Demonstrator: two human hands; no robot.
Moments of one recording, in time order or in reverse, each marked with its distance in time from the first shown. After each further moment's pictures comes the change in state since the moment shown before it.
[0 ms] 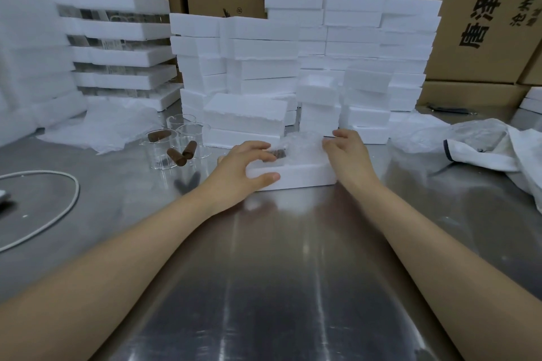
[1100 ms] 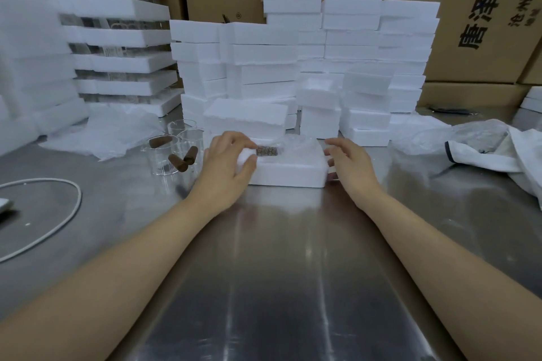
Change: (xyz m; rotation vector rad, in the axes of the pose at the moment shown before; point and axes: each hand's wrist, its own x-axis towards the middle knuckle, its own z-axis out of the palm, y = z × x) left_hand 0.000 -0.006 -0.009 0.205 0.267 0.115; right_hand 0.005 0.022 0.005 0.197 0.041 0.032
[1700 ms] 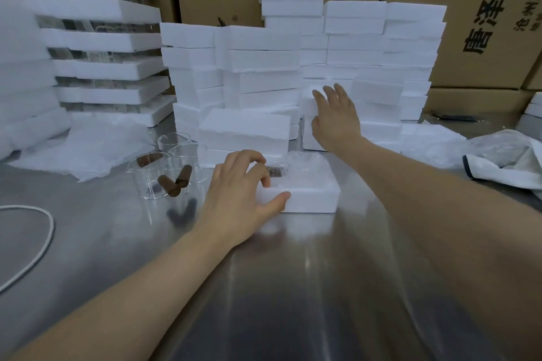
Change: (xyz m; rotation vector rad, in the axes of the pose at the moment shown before) left_hand 0.008 -0.001 0.020 0.126 -0.002 0.076; right_hand 0.124 -0.028 0.036 -1.091 -0.015 -0.402
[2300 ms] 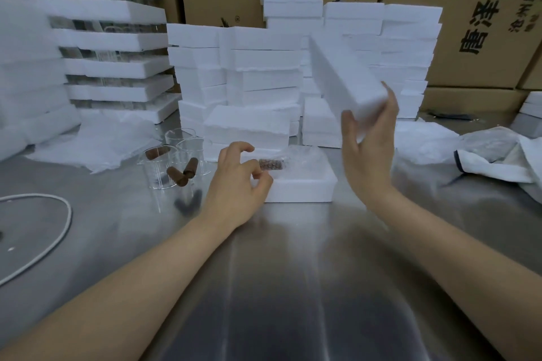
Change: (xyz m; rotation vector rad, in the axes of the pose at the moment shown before) left_hand -0.001 -0.002 0.000 -0.106 -0.004 -0.186; right_hand -0.105 -0.017 -0.046 0.897 0.618 0.131
